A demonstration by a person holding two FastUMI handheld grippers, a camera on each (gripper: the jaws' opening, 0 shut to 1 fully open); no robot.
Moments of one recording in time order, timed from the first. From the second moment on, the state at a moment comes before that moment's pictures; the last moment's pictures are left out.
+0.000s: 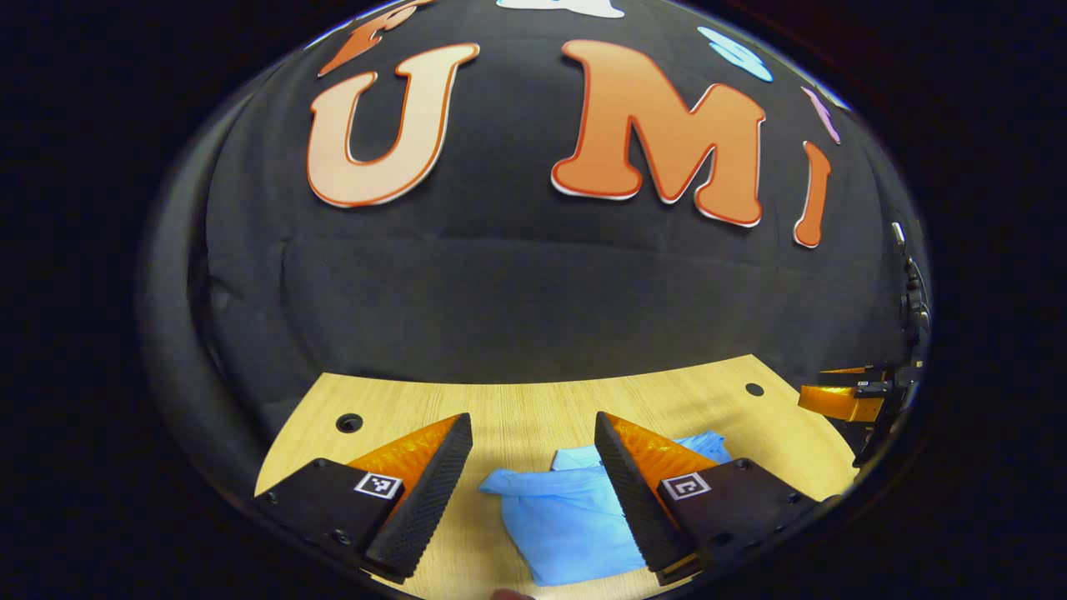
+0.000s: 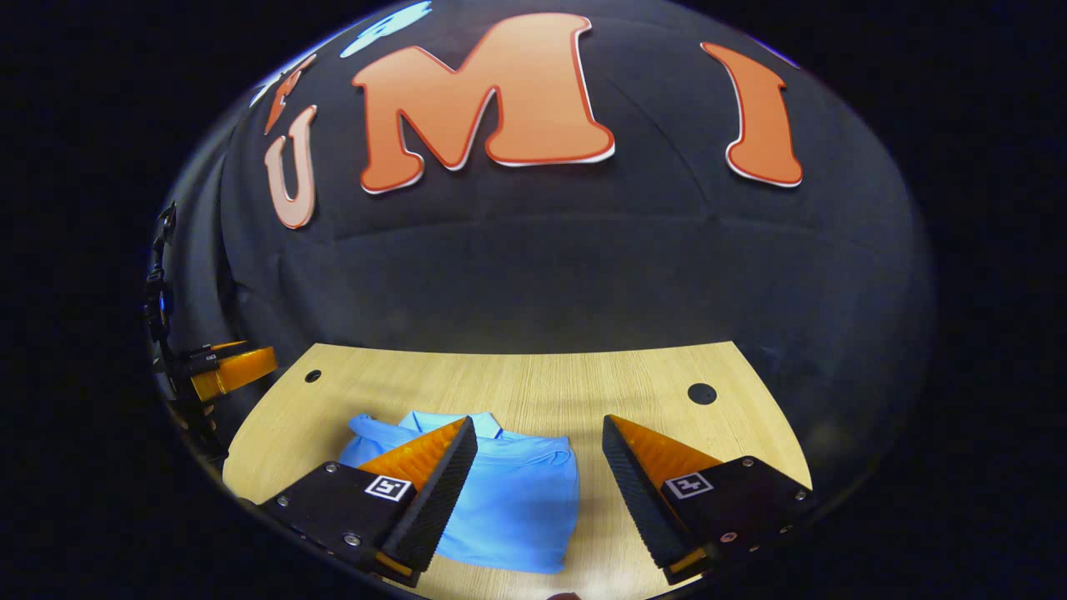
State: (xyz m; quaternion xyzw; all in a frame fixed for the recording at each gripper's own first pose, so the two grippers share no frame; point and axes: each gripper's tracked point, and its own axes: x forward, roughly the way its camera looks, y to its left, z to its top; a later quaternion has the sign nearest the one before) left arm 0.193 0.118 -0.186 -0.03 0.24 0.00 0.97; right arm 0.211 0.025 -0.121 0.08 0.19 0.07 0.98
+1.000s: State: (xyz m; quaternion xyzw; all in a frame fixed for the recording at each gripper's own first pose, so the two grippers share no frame) left arm -0.040 0.029 -0.066 -0.01 0.12 0.01 0.99; right arm -0.009 0.003 -0.036 0.03 0.05 0.09 0.99
